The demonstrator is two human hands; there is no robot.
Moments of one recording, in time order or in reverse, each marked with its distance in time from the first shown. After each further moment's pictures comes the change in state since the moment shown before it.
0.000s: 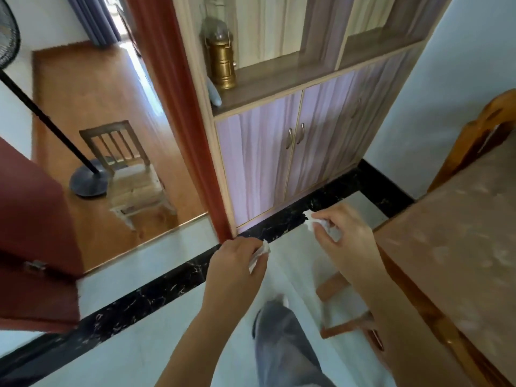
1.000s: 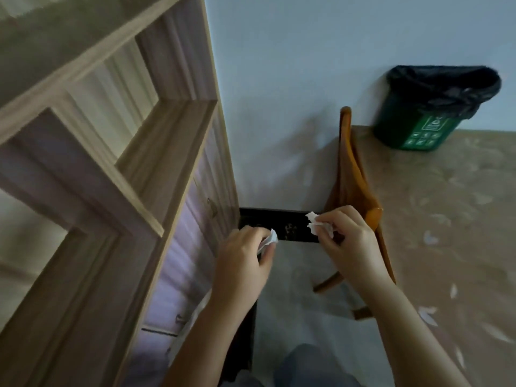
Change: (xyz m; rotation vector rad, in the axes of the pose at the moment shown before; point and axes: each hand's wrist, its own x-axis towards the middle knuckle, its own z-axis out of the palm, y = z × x) left_hand 0.586 0.172 0.268 -0.311 -0.442 0.861; right_hand 0.386 0.280 -0.100 -0.334 0.642 0.595
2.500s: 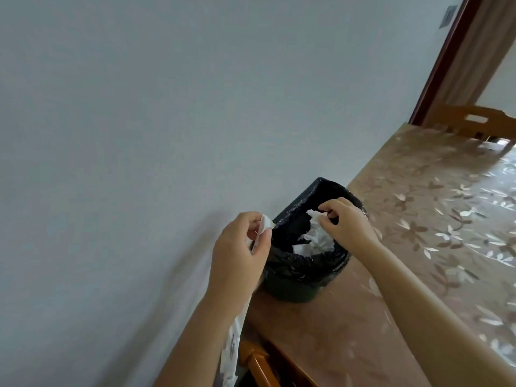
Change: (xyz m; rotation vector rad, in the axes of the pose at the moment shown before) left_hand 0.609 0.096 0.317 -0.625 -0.391 0.573; right_hand 0.433 0.354 -0.151 -0.414 0.466 0.768
